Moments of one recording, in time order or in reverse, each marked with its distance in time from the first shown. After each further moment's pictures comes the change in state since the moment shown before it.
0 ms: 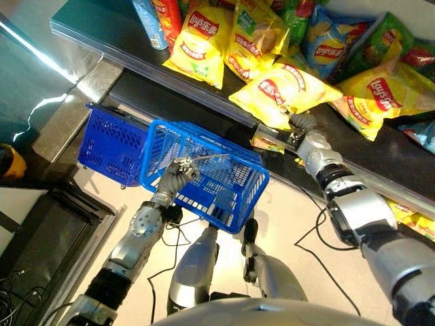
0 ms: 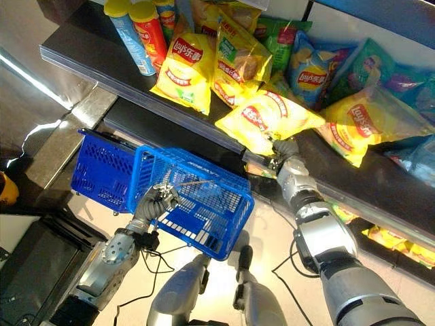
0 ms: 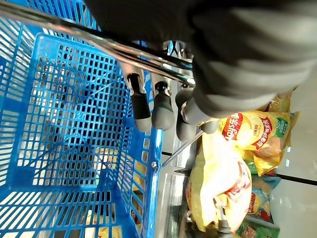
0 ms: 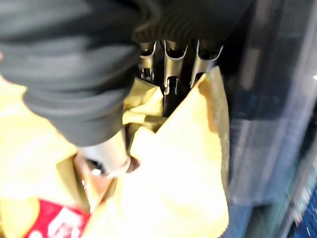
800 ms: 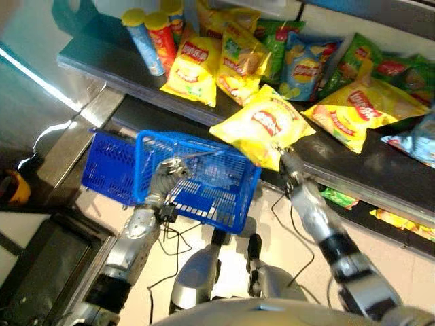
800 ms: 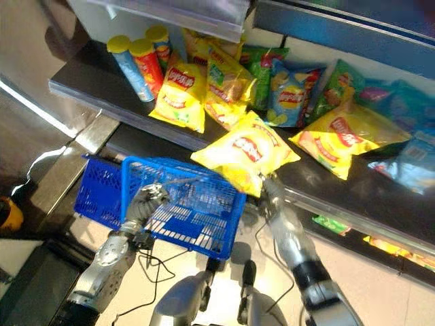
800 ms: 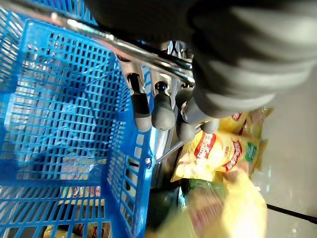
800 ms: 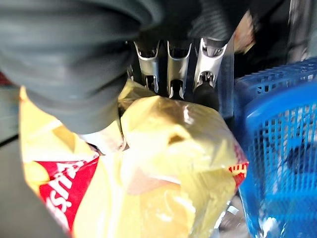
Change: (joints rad) left arm 0.053 -0.074 0.136 0.006 -0.116 0.045 0.004; right arm 0.730 -0.012 -0.026 -0.893 0.067 0.023 0.075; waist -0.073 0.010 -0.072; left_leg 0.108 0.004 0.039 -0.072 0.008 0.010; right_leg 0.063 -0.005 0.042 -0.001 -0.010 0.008
